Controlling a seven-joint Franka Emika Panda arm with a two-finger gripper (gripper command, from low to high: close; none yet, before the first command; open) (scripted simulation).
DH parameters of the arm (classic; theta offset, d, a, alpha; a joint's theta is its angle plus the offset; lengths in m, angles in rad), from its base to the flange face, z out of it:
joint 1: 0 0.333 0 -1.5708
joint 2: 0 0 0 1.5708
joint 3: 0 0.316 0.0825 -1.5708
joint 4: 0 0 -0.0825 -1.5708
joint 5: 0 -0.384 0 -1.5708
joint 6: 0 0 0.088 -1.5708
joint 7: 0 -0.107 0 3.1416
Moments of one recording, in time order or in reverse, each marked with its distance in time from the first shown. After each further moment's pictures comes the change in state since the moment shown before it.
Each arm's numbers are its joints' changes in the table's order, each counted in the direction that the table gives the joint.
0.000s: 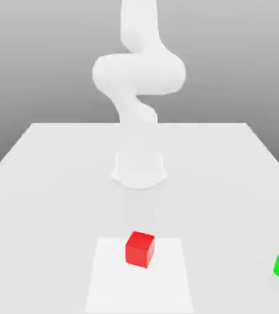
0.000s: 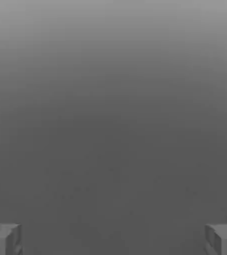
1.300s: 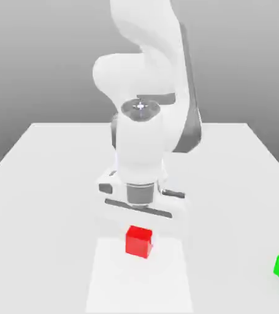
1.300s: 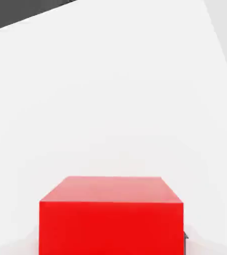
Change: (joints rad) arm -0.032 0.719 0.043 0.475 0.014 0.474 -0.314
